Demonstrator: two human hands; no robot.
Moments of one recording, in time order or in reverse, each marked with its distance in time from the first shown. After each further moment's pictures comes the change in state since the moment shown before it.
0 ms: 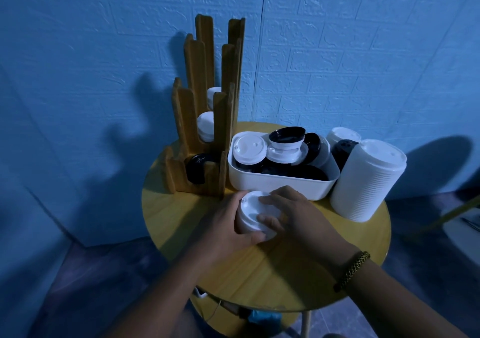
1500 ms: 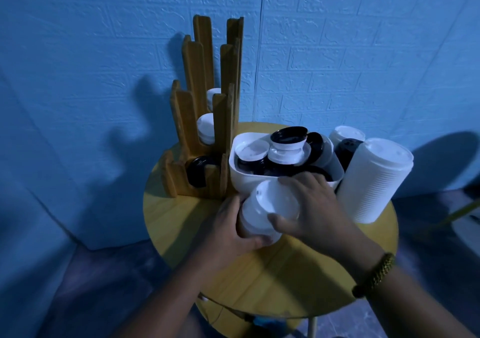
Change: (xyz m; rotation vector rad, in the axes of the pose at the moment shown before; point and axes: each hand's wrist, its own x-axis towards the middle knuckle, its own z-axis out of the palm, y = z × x) left_hand -0.001 0.005 0.001 0.045 0.043 -0.024; right_hand -0.003 -0.019 -0.034 -0.111 0.101 0.111
